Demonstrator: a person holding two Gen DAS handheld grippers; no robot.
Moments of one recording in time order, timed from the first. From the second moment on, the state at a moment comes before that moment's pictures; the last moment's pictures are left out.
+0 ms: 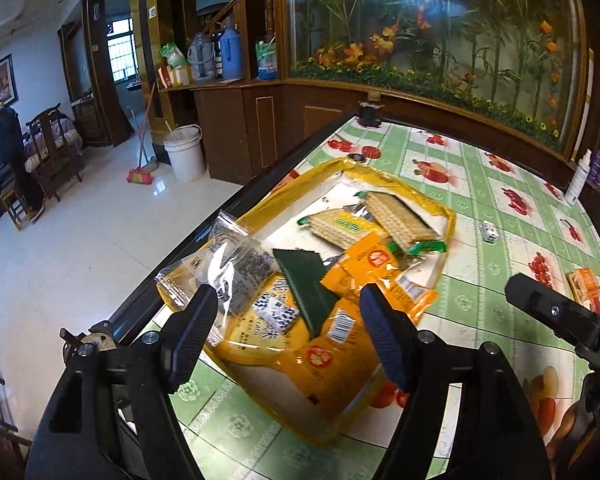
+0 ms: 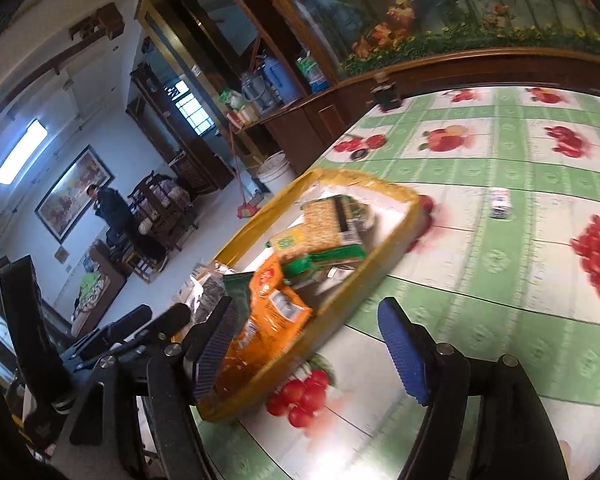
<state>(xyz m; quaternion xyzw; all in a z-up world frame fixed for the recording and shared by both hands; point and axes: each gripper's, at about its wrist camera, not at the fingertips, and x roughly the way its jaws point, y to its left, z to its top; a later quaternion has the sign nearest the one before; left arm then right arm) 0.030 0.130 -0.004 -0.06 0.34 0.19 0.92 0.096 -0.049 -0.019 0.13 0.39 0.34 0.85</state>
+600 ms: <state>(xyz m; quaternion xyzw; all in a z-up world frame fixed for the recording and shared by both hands) 0.042 0.060 0.004 -0.02 0.34 0.14 0.93 0.084 -0.209 -0.044 0.21 0.38 0.21 0.88</state>
